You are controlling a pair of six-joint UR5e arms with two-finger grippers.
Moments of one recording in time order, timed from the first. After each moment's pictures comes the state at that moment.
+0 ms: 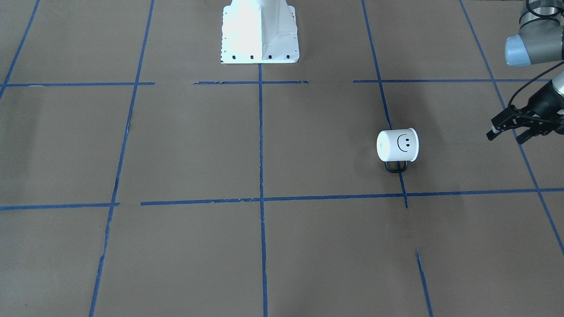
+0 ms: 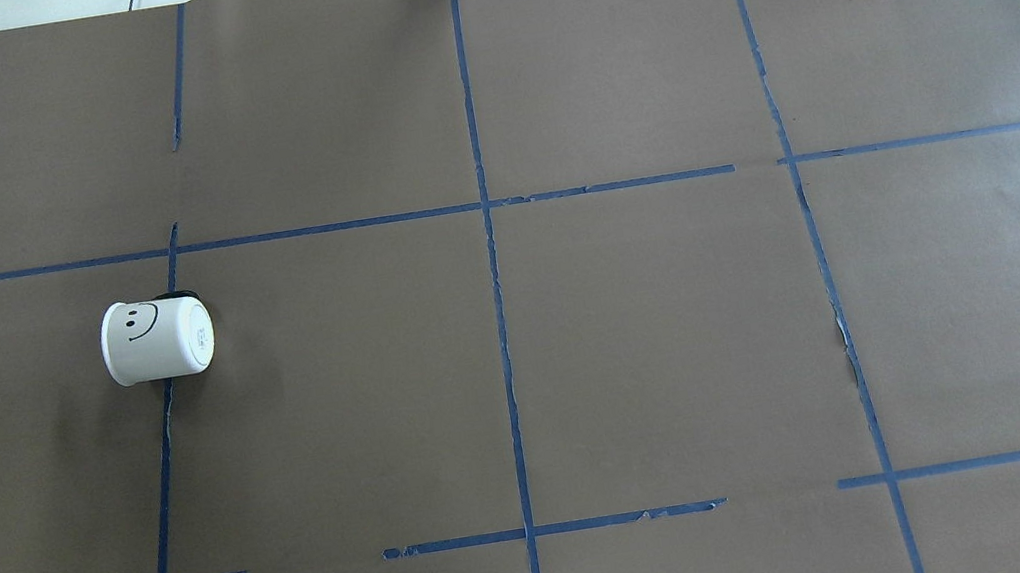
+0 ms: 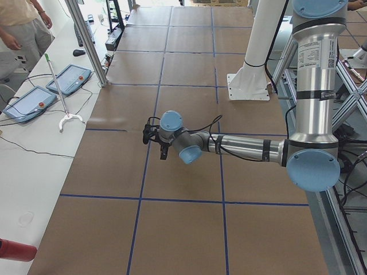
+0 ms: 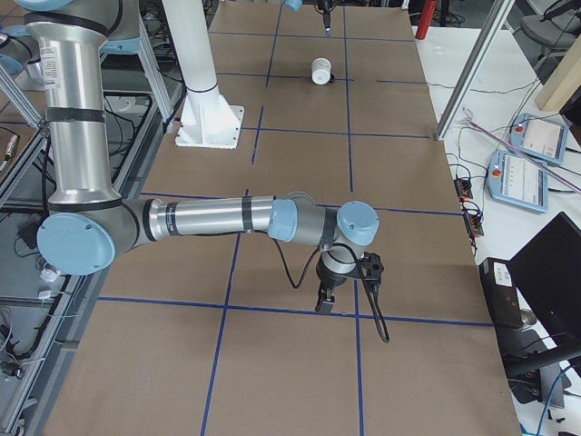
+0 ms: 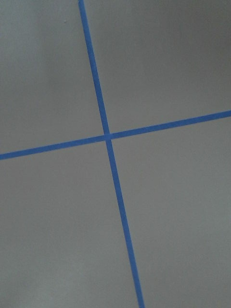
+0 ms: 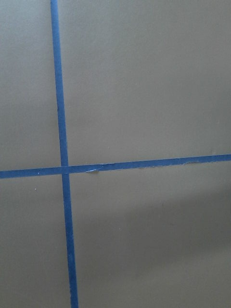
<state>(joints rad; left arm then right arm) -1.07 -1.49 -1.64 -2.55 -2.24 -1.03 1.53 -1.53 1.64 -1.83 2.27 0.01</state>
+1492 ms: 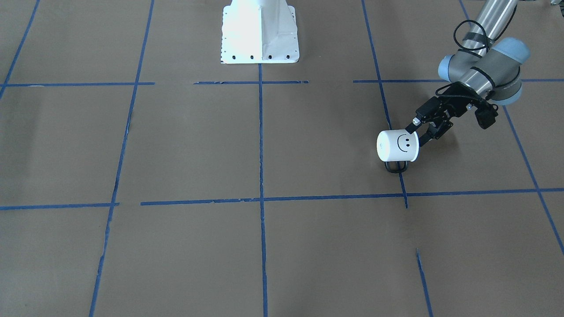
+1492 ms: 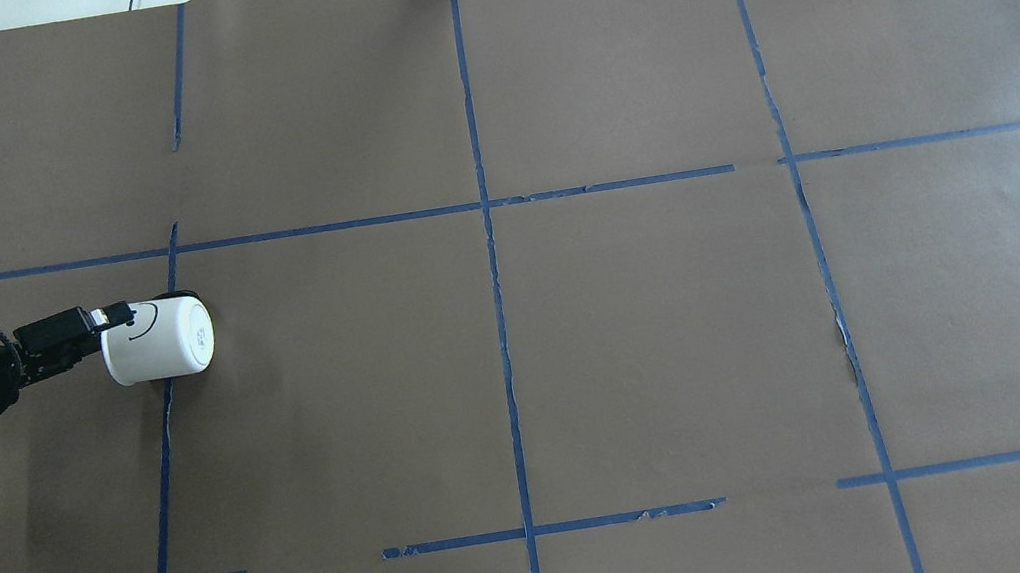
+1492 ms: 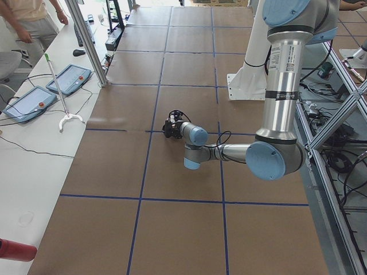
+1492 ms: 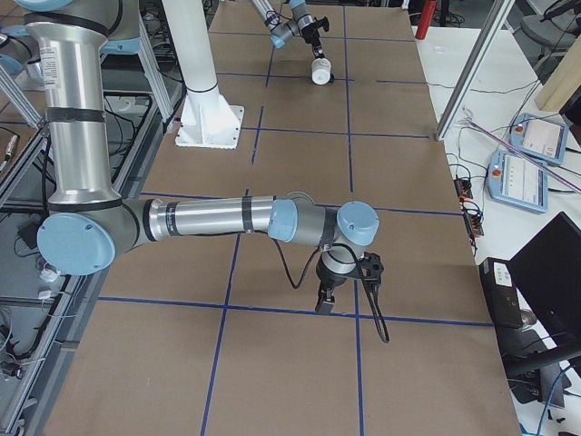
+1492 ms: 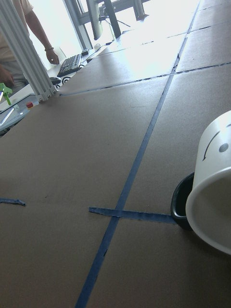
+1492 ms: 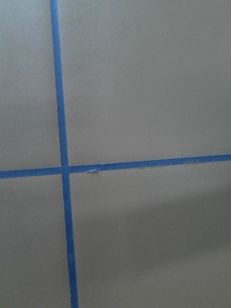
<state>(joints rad) -0.69 -1.64 -1.33 -3.46 -1.77 -1.61 1.53 -1.53 1.64 -1.83 2.27 0.01</state>
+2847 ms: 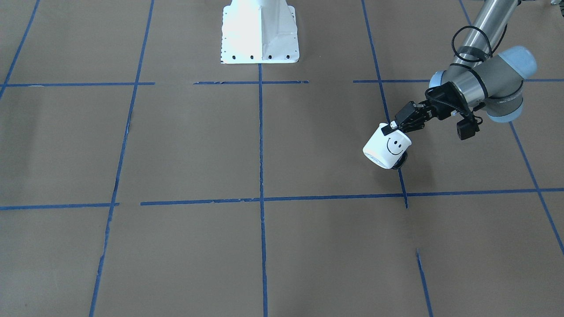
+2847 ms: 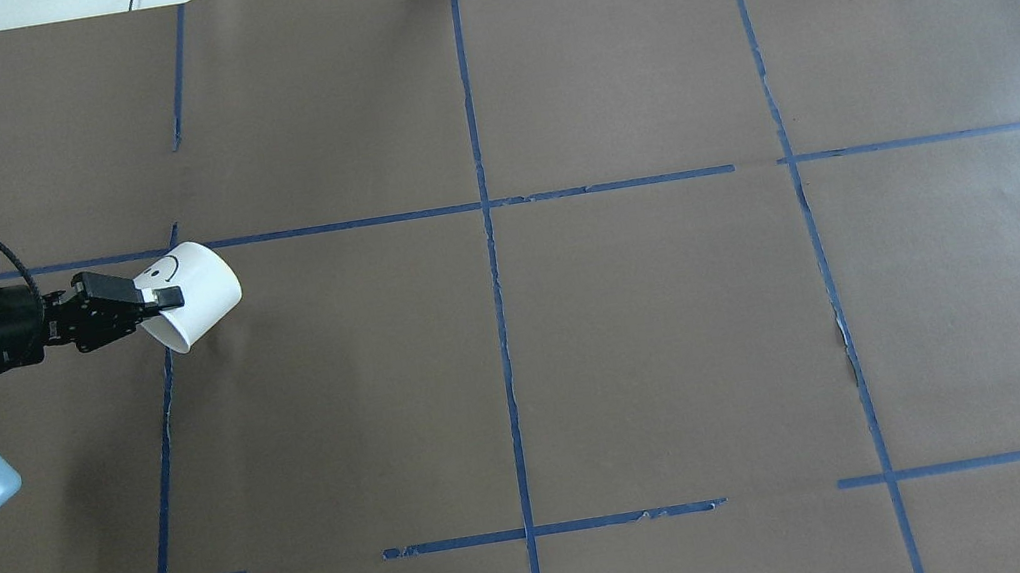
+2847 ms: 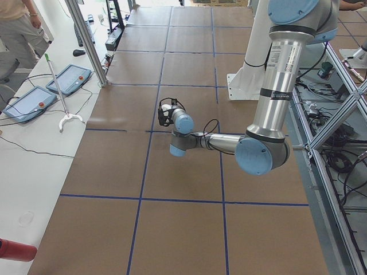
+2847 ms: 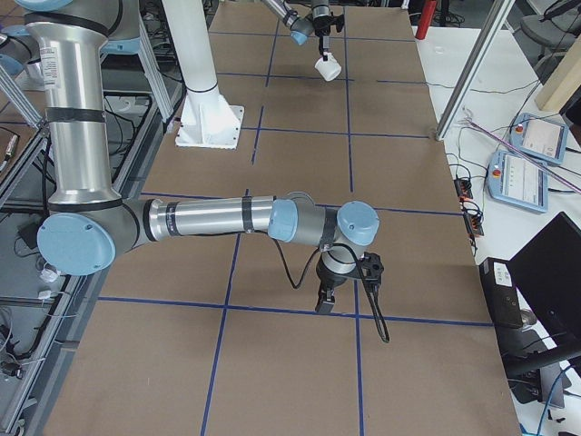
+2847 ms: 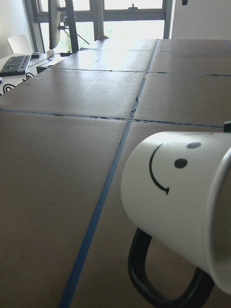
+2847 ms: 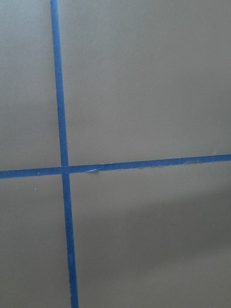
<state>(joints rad) -0.88 -1.83 -1.43 -3.18 -2.32 -1.82 1.53 -1.53 1.64 -1.83 2.27 0.01</state>
